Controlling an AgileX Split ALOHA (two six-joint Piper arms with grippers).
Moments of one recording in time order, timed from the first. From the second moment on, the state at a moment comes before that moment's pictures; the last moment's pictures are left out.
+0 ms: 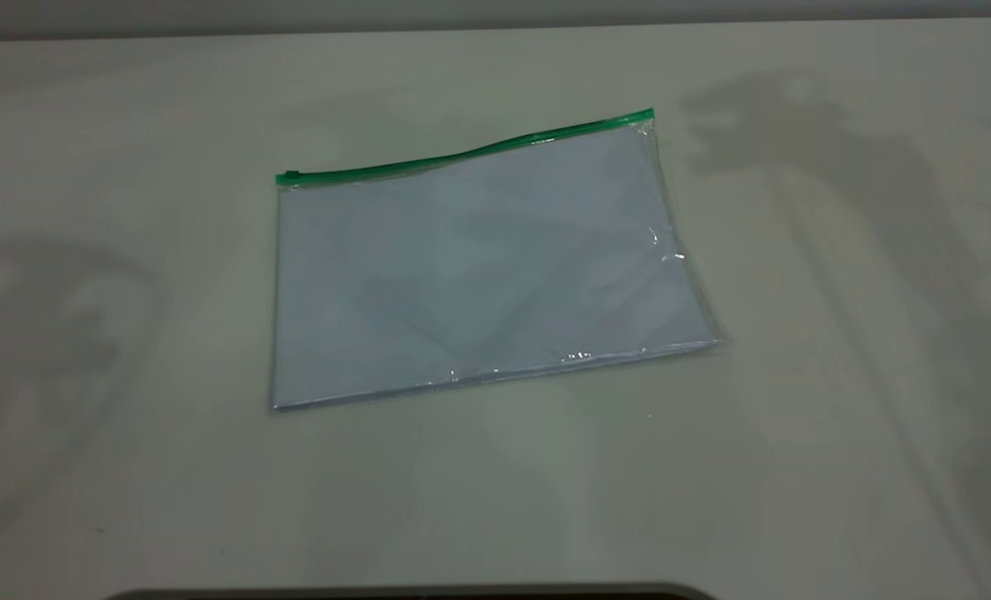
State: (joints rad) left arm -0.04 1.48 -1.47 0.04 1.17 0.16; right arm 0.10 2.13 -2.28 0.39 1.23 -0.35
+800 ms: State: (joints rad) left arm -0.04 1.03 -1.26 -0.01 1.17 0.09; right arm 0.12 0.95 -1.22 0.44 1.19 -0.40
